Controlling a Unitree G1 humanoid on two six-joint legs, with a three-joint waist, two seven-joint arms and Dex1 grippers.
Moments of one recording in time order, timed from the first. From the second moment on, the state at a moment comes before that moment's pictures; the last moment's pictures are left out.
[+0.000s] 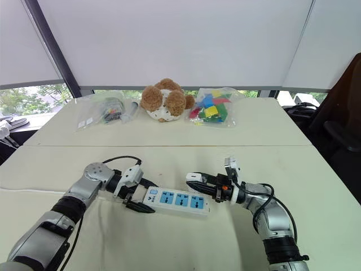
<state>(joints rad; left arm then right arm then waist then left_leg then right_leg) -0.72 0.52 -0.32 0.69 -0.19 -0.17 -1.58 -0.33 -0.37 -0.03 0.11 0.46 0.21 1.24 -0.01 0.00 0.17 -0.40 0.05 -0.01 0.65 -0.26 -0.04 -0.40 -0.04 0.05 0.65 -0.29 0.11</state>
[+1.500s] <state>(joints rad) -0.64 0.53 -0.29 0.63 -0.19 -0.14 -1.56 -0.23 -0.34 0.05 0.34 0.47 -0.22 1.28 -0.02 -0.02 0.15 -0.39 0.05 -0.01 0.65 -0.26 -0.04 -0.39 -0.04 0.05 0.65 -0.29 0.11</state>
